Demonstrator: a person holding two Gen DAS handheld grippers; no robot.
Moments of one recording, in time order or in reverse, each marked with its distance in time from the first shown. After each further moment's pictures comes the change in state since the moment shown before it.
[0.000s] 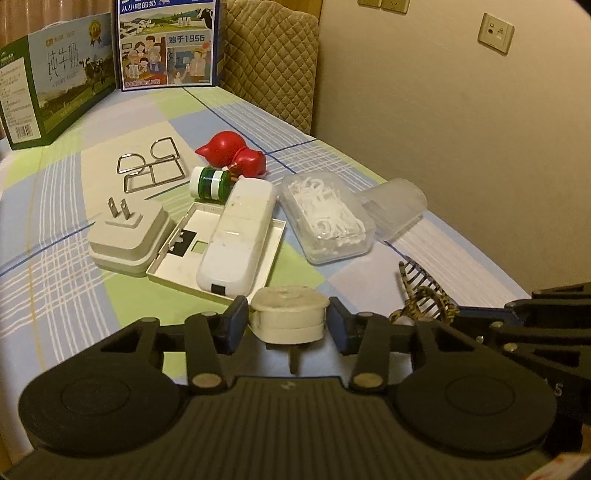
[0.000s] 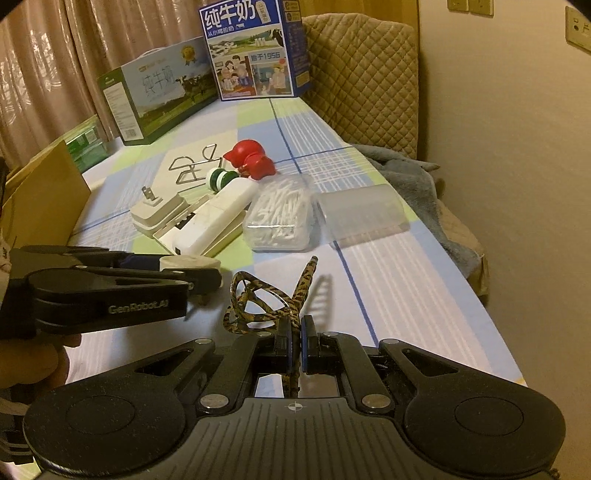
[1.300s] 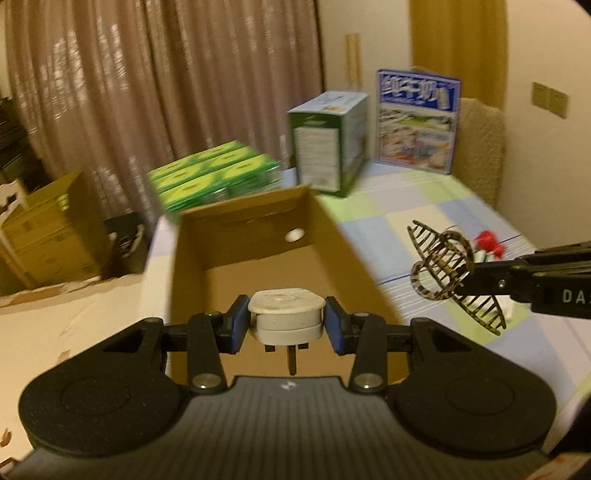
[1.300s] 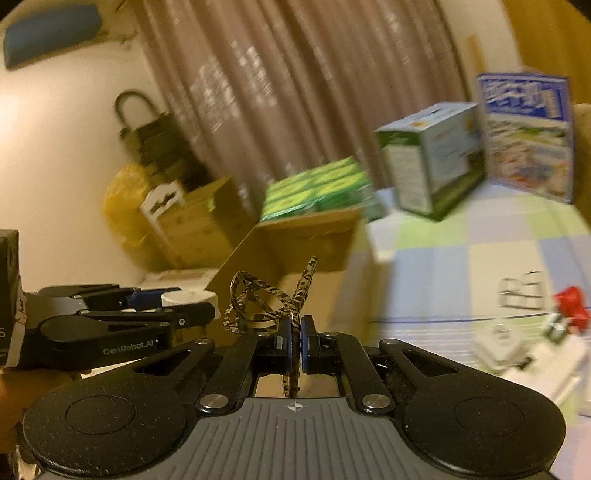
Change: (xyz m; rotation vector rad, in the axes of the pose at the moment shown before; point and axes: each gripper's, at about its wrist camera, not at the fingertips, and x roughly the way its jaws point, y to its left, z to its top) left arm -0.283 0.191 -0.020 -0.197 -0.130 0.525; right arm -0.040 0.252 0.087 -0.251 -0.070 0.627
